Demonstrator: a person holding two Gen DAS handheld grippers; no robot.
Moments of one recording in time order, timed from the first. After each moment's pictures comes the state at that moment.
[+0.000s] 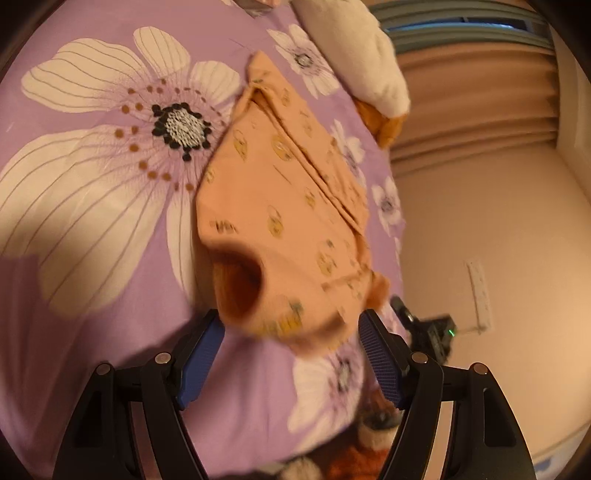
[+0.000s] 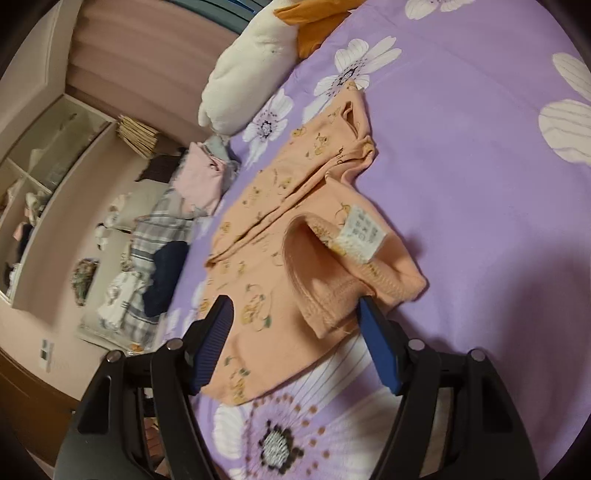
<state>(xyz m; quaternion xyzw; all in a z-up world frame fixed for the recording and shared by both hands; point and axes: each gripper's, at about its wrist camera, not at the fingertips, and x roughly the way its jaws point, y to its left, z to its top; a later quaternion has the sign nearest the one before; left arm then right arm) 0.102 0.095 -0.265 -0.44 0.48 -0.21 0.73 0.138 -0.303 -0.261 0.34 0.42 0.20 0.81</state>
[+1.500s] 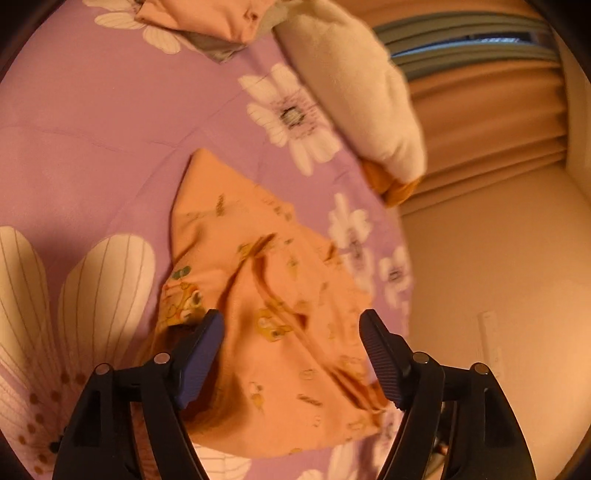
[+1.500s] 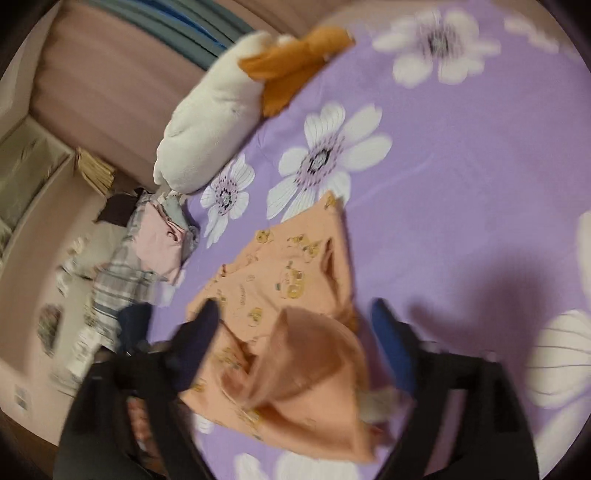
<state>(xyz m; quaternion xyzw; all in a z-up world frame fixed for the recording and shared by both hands) 0.279 0.114 -0.238 -0.42 0.45 -0.18 0.76 0.228 -0.344 -0.190 0.32 0.41 0.10 0.85</state>
